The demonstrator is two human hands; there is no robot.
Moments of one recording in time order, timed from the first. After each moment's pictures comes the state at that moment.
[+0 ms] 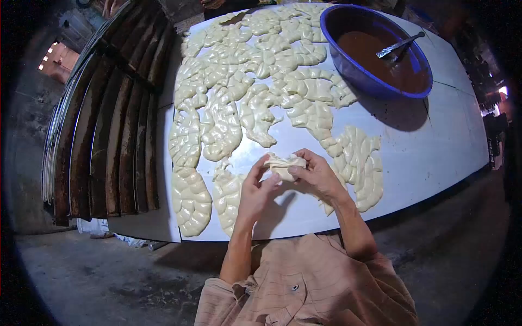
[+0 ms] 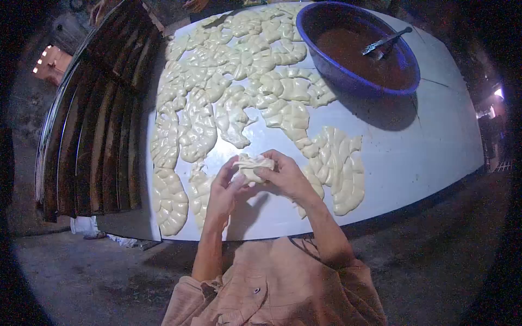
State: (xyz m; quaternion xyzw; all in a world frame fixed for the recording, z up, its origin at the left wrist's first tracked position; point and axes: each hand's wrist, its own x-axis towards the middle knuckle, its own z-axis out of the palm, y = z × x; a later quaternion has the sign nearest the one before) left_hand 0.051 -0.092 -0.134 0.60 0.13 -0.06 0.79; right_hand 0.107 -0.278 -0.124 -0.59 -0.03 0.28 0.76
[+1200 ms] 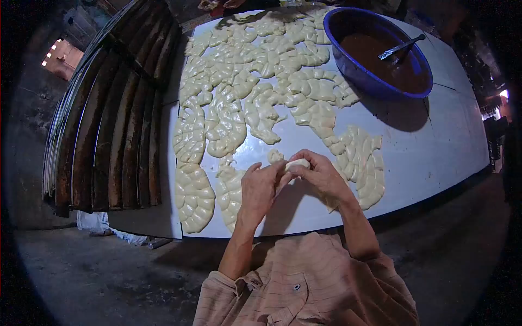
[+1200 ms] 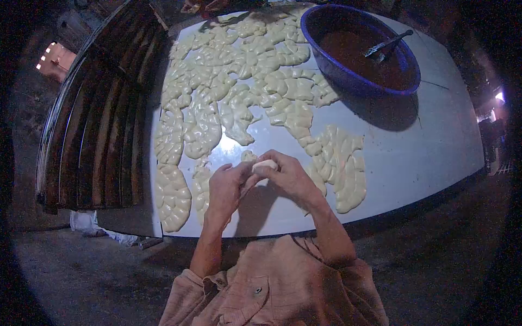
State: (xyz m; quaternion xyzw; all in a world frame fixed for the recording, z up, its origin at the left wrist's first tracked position) left_hand 0.060 -0.088 -0.094 0.94 -0.10 0.02 0.31; right_hand 0.099 -0.275 -0.095 -0.69 -0.06 0.26 0.67
